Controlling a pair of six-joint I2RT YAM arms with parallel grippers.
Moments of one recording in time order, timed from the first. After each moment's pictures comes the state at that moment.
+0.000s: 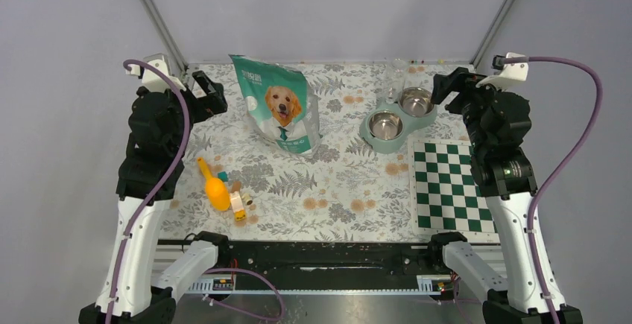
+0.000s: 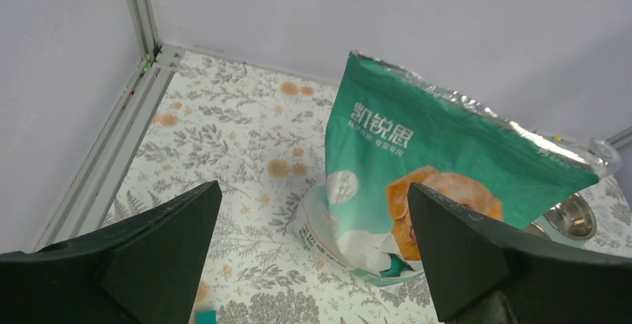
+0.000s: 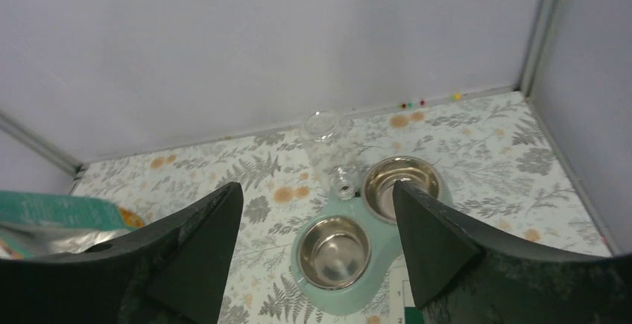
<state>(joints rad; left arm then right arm) -0.19 0.87 1.33 -0.57 -0.22 -0.29 0.13 0.86 1.20 -0.32 0.15 0.25</state>
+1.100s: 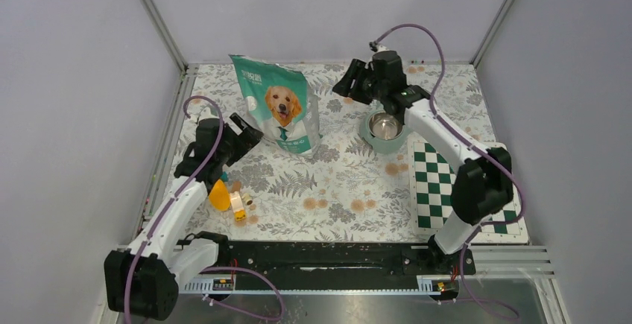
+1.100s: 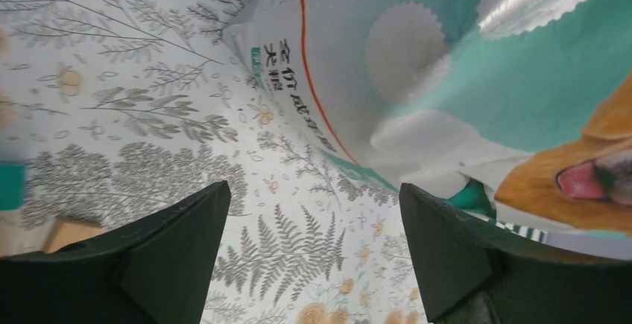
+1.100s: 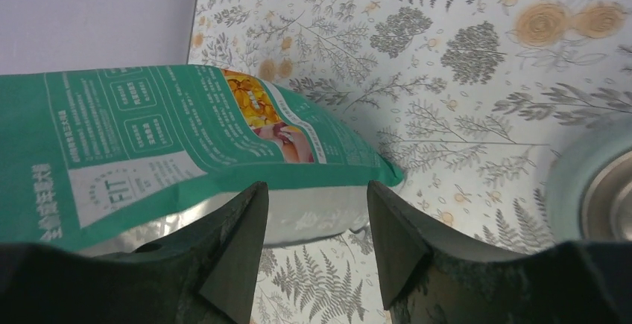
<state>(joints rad) -0.17 0.95 0.70 -0.34 -0.01 -0.80 0.43 1.64 1.42 -0.25 -0.18 0.66</state>
